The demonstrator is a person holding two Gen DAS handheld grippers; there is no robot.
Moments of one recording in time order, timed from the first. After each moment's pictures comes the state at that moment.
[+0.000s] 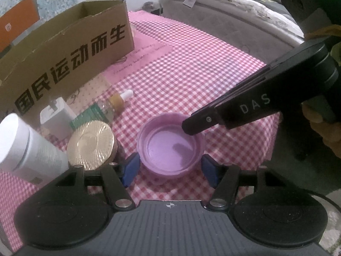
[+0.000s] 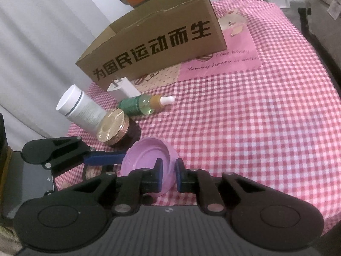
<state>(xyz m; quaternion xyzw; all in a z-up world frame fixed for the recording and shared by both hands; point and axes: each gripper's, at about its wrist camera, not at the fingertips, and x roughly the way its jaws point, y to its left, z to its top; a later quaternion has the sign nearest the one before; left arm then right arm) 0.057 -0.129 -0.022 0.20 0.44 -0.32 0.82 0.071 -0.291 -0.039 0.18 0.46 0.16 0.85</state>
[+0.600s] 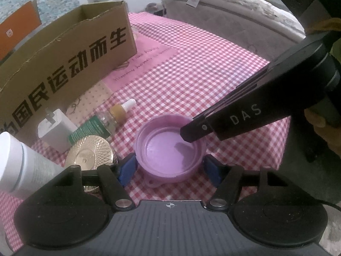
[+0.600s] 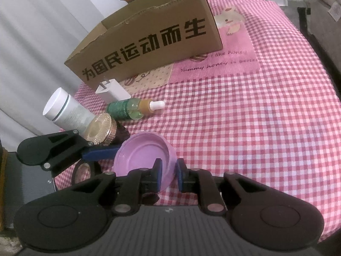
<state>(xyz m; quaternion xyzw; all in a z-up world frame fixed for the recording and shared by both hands) 0.067 -0.143 -0.029 0.22 0.43 -0.31 0.82 0.086 -0.289 -0.049 0.16 0.47 0.15 0.85</state>
